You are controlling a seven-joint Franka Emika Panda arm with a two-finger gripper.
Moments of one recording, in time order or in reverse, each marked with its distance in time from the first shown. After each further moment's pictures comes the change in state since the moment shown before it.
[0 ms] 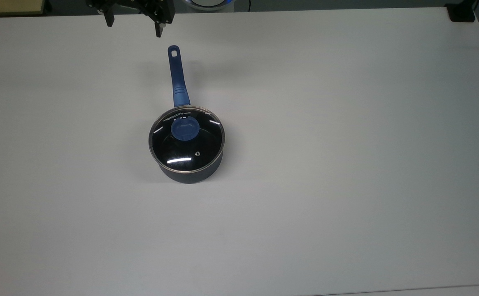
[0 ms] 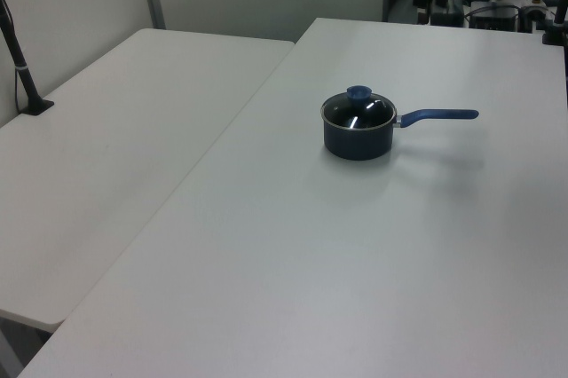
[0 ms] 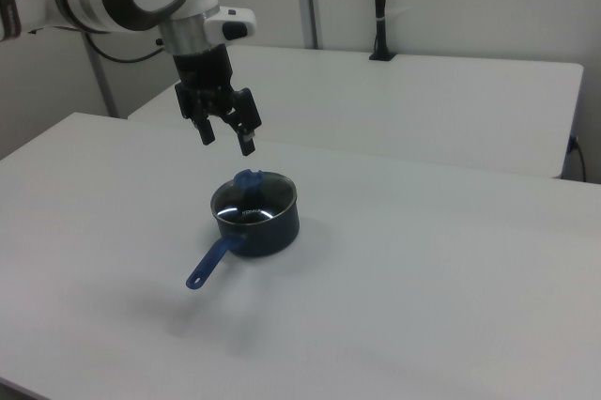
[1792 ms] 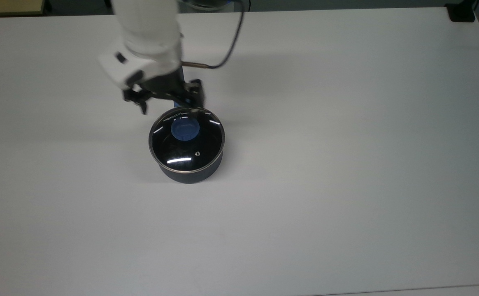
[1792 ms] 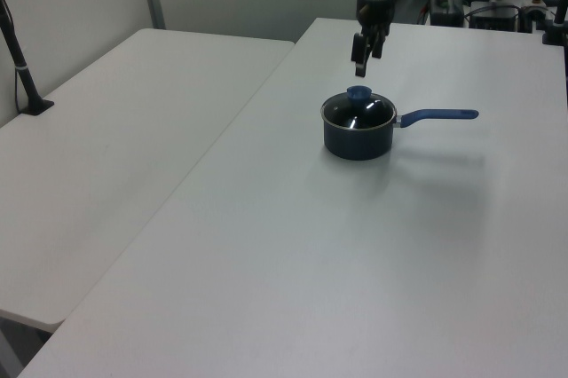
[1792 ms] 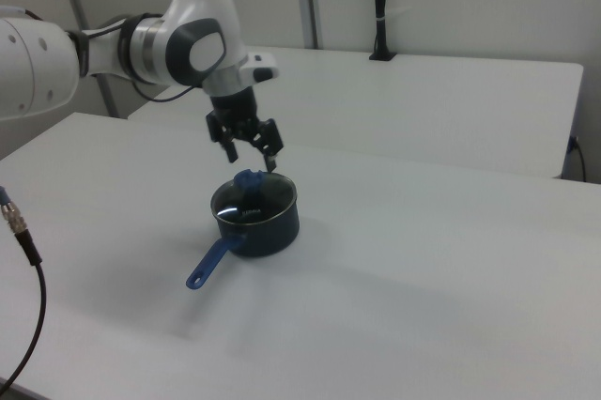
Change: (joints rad) arm 0.083 0.326 -0.004 0.123 0.066 0.257 -0.021
